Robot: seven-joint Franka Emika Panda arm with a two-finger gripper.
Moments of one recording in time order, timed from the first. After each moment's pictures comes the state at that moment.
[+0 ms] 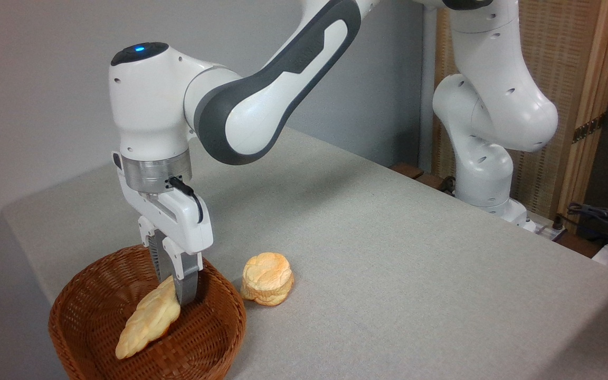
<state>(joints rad) -0.10 0.24 -0.08 -1.80 0.02 2.21 0.54</state>
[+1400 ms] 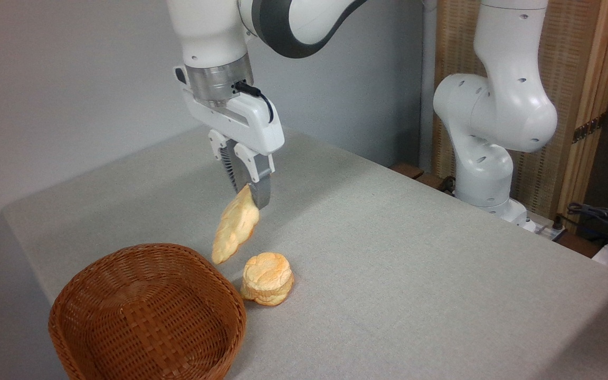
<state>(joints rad) -0.13 -0.15 -0.09 -2.02 -0.07 1.82 0.54</state>
